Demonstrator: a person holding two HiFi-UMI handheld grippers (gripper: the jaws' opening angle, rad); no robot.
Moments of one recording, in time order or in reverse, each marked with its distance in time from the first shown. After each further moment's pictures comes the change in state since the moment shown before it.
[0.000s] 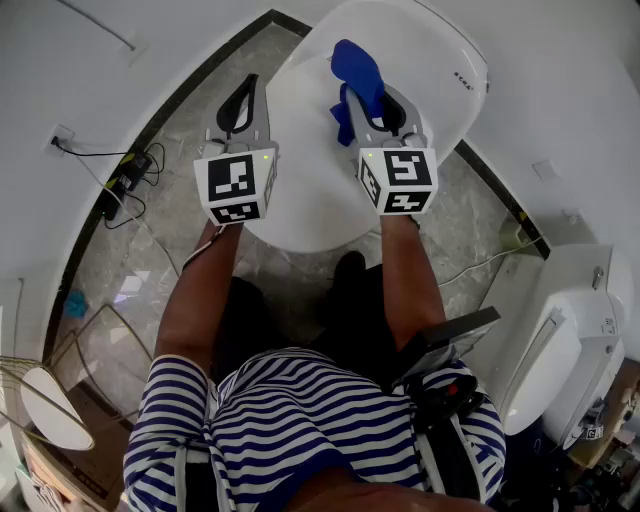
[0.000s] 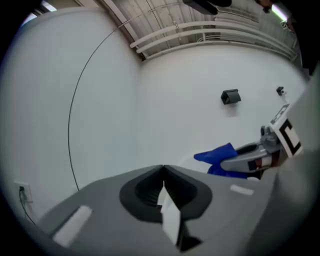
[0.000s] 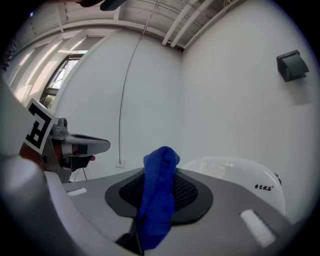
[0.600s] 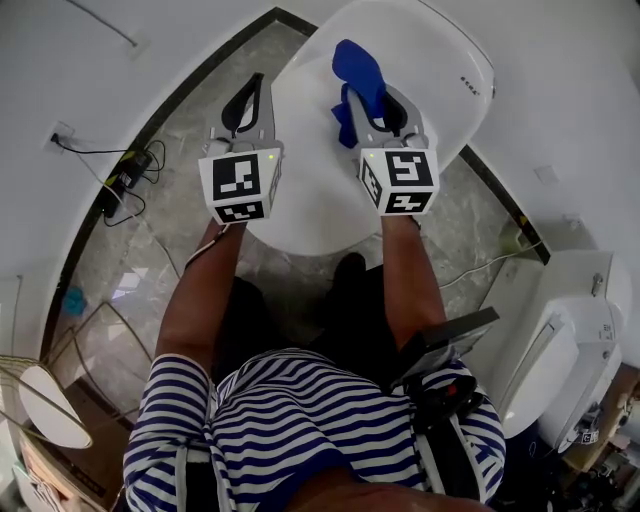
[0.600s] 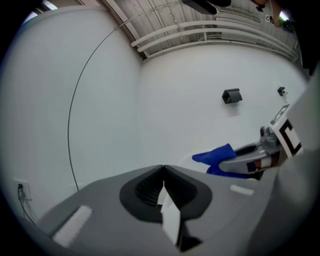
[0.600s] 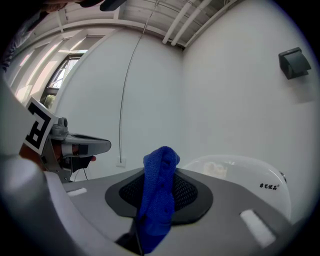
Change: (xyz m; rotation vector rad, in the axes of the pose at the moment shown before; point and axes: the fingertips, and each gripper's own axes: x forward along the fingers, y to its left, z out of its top) left arm 0.007 0.001 -0.006 -0.009 0.001 0.006; right arm 0.011 0.002 -0.005 -0.001 0.005 0.016
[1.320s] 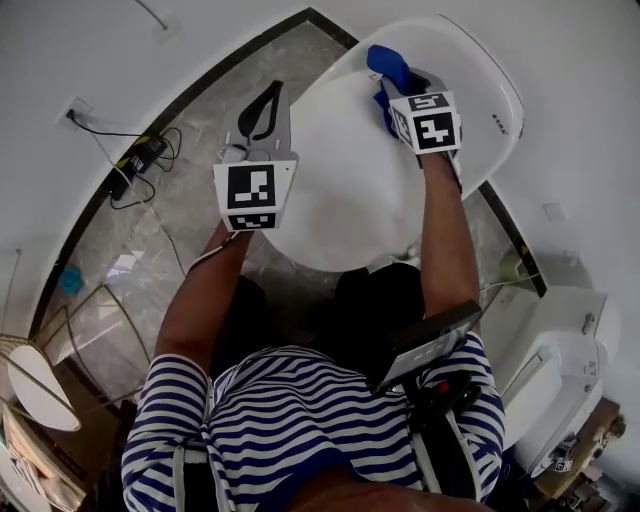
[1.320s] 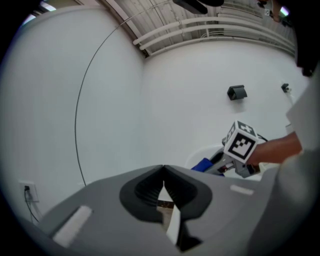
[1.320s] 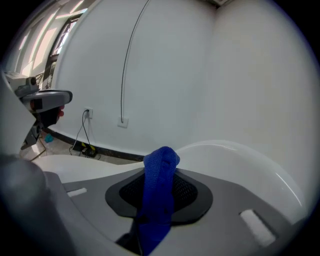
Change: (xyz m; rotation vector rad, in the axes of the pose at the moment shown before) left arm 0.001 0.042 -0.010 0.010 0.026 0.039; right arm 0.116 -0.037 -0.054 -0.241 0.443 0.124
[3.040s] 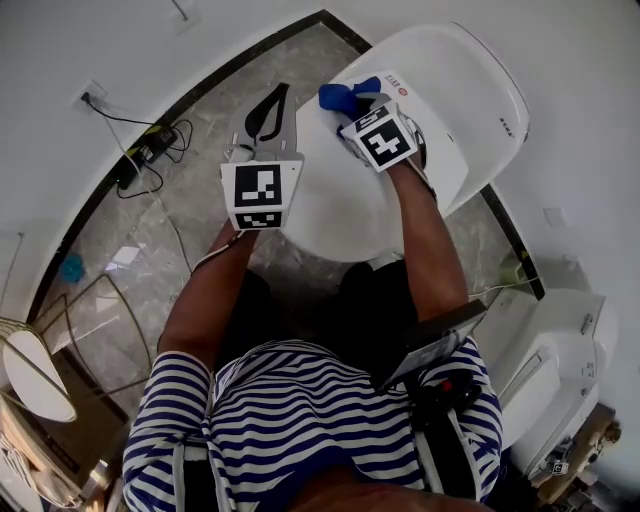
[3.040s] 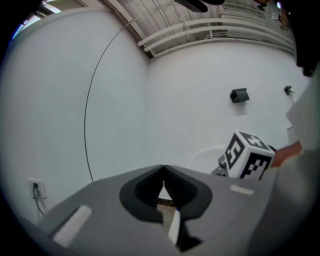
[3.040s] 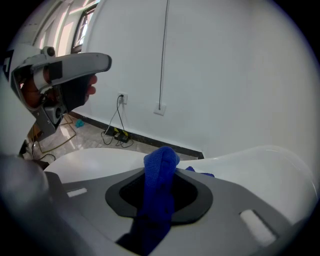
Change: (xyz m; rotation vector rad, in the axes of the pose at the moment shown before) left arm -0.034 0.024 -0.001 -0.030 0.002 0.031; right arm 0.008 0.149 -0.006 -0.185 0.162 0.276
